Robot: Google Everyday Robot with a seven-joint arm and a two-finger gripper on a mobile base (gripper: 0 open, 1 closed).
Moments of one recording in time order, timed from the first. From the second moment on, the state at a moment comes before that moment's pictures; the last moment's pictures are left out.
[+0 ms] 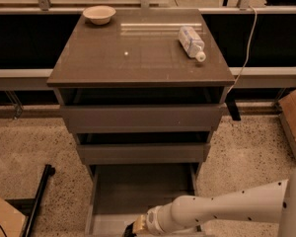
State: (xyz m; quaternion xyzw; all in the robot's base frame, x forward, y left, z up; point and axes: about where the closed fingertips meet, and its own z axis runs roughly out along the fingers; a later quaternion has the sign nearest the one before) arm 0.380 0.029 0.373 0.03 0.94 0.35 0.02
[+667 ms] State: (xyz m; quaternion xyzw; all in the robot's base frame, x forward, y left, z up) arm 0.417 0.019 0.448 -0.01 0.94 0.34 0.02
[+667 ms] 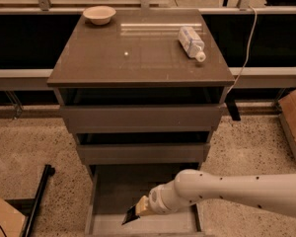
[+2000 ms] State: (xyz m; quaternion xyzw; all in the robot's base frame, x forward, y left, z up) arm 0.445 -0.018 0.672 -0.07 0.95 0.27 0.10
